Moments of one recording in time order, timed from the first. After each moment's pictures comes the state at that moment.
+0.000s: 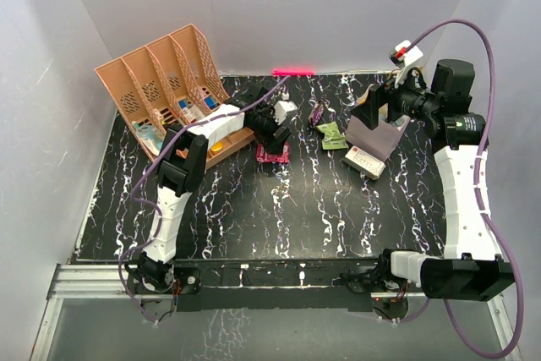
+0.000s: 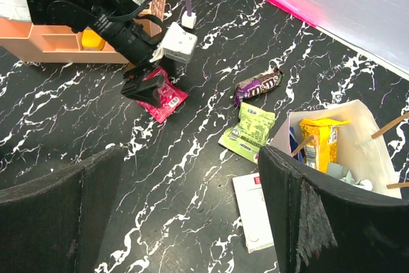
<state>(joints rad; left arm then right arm) -0.51 2.31 1.84 -0.59 0.50 0.45 -0.08 1.20 1.47 -0.70 -0.73 -0.26</state>
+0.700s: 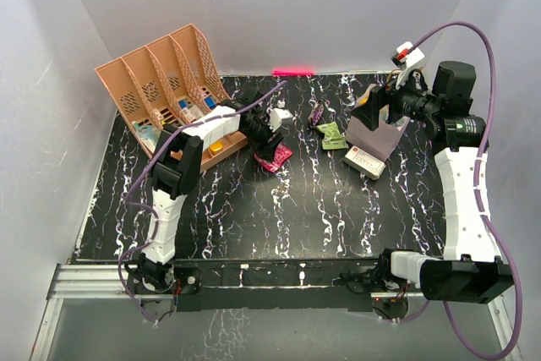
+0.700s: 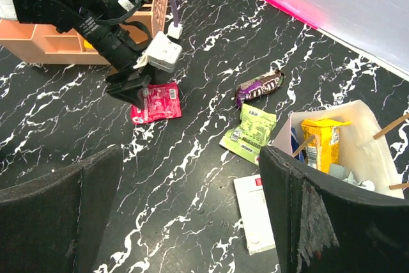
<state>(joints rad) -0.51 2.25 1.77 -0.69 0.51 0.49 -0.09 1.19 1.45 -0.68 -0.75 -0.25</state>
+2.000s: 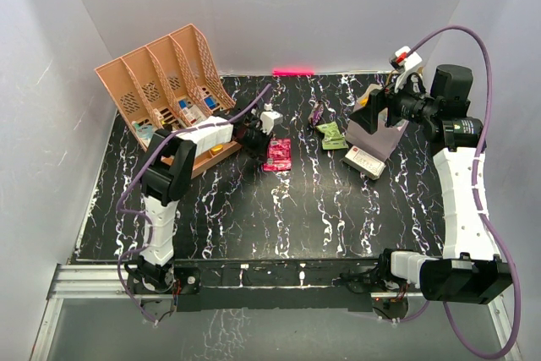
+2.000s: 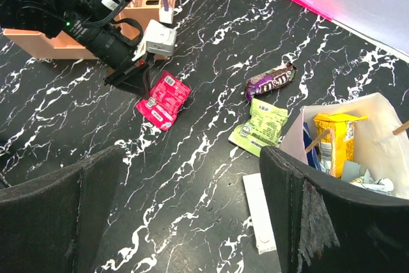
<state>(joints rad) -0.50 2.12 1.51 -0.49 0.46 0.19 -0.10 1.19 1.41 -0.68 -0.77 -0.24</state>
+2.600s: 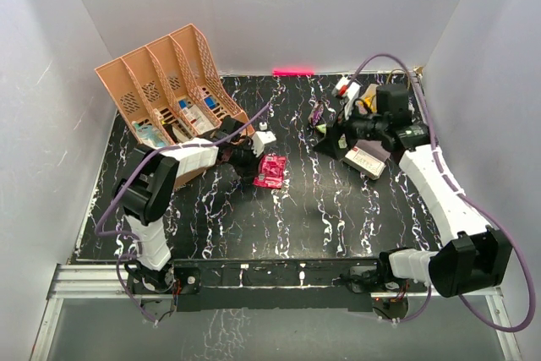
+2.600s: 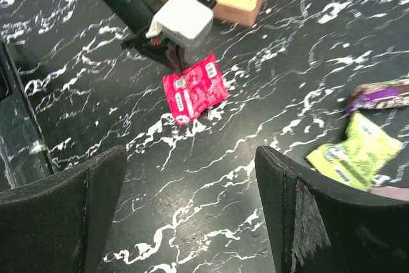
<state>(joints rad) -0.50 1.88 1.14 -0.29 0.51 0.43 0.16 1.24 1.22 -0.57 -0.80 -0.32</state>
